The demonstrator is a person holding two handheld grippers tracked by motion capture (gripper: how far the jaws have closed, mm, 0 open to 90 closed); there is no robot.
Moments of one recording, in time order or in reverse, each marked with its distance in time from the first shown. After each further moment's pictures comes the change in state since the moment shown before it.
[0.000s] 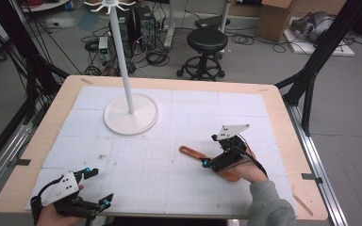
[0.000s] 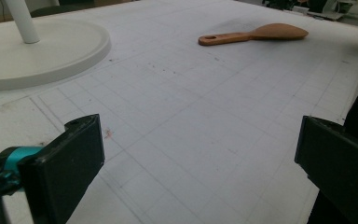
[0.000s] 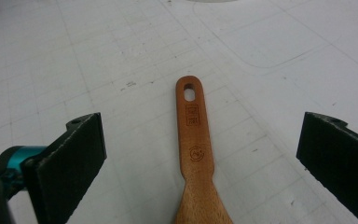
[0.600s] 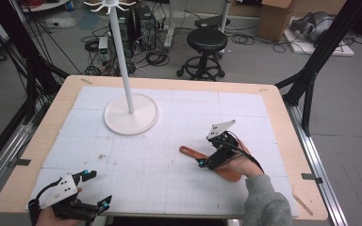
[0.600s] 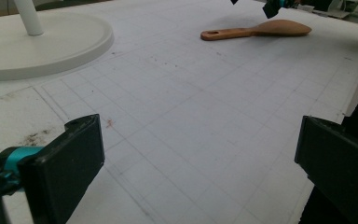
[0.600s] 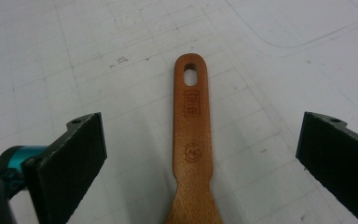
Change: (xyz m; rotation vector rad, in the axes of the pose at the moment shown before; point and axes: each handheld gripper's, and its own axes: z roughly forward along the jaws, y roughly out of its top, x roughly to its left) left arm -0.002 -0.003 -0.004 0.015 0.009 -0.006; right arm -0.008 0.008 0.027 0.145 0.039 -0.042
